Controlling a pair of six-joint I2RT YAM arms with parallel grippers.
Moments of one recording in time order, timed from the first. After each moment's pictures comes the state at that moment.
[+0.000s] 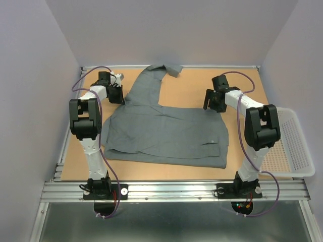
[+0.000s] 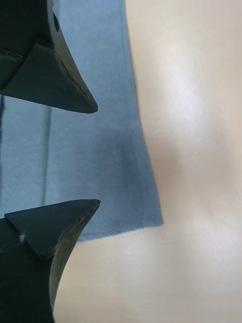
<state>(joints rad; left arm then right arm) 0.02 2.12 1.54 -0.43 0.37 0.06 0.19 1.87 1.35 -0.52 0.11 0.39</state>
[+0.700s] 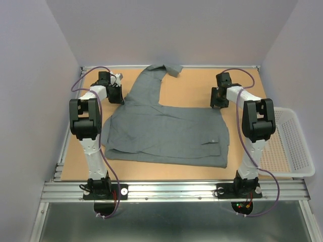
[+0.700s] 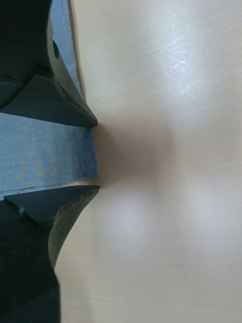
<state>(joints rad) 0.02 2.12 1.54 -0.42 0.34 0.03 0.11 2.05 1.49 -0.51 0.19 0.23</state>
